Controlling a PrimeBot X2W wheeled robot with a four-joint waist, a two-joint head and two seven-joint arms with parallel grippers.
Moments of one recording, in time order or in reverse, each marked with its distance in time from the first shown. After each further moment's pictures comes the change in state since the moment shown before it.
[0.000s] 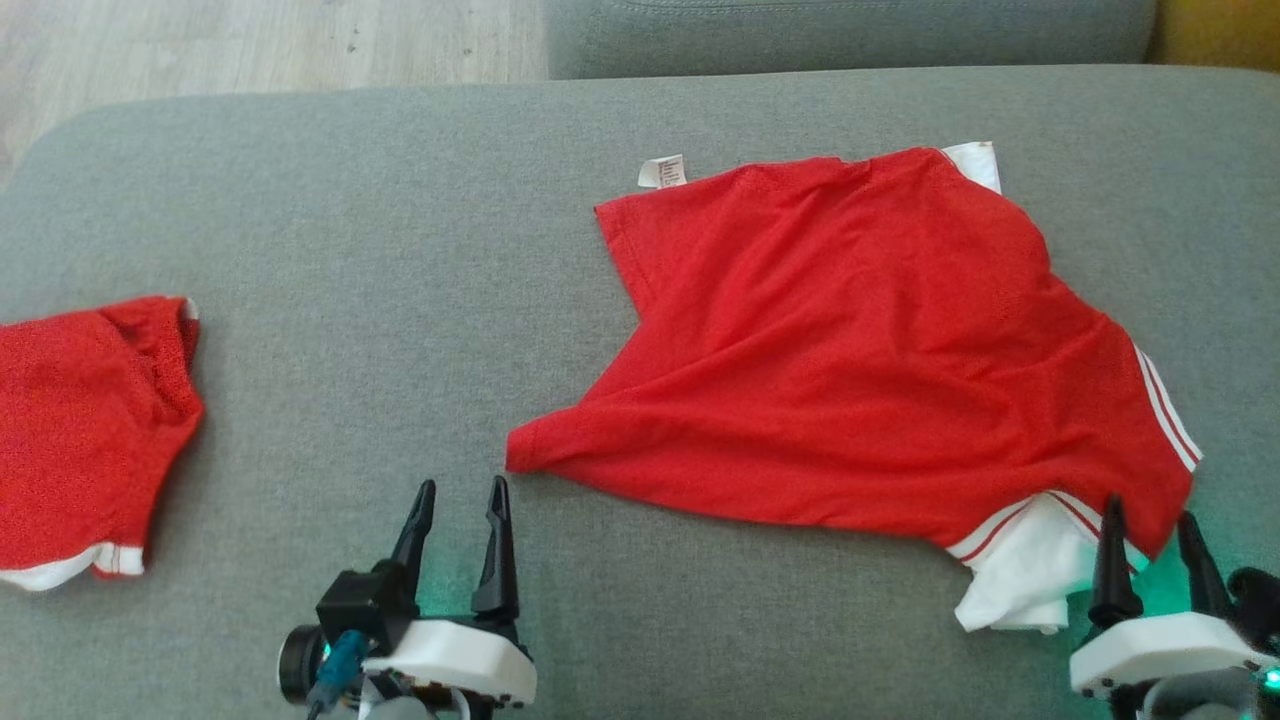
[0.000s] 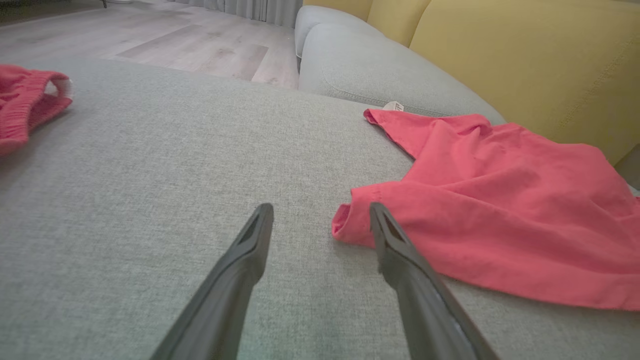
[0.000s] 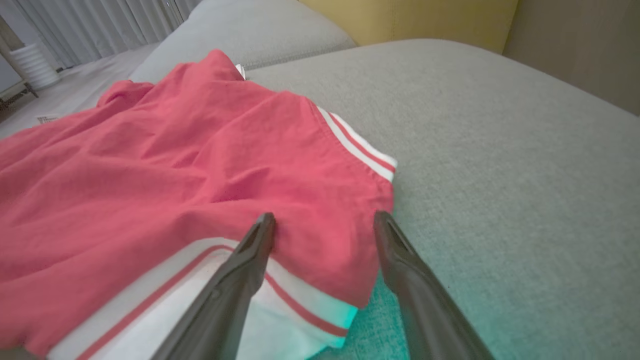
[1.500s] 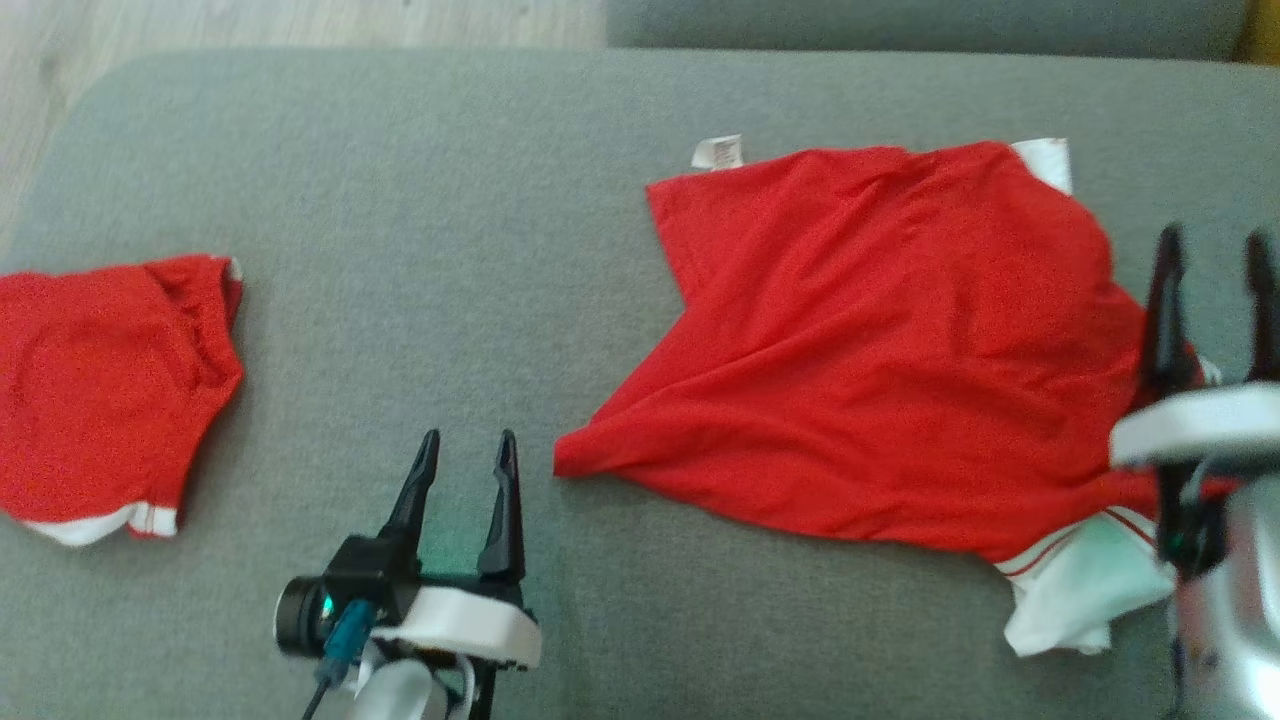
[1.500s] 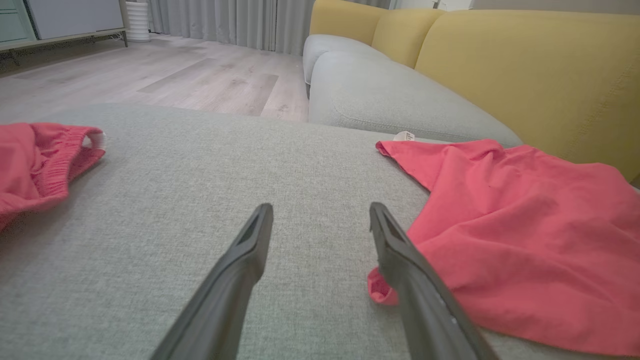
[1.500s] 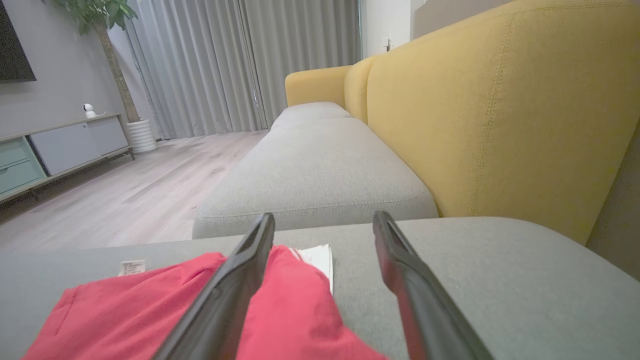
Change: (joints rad) left arm -0.051 0.000 -0.013 -0.051 0.058 0.011 0.000; right arm -0.354 -0.134 0.079 -0.024 0.021 0.000 0.001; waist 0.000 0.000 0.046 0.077
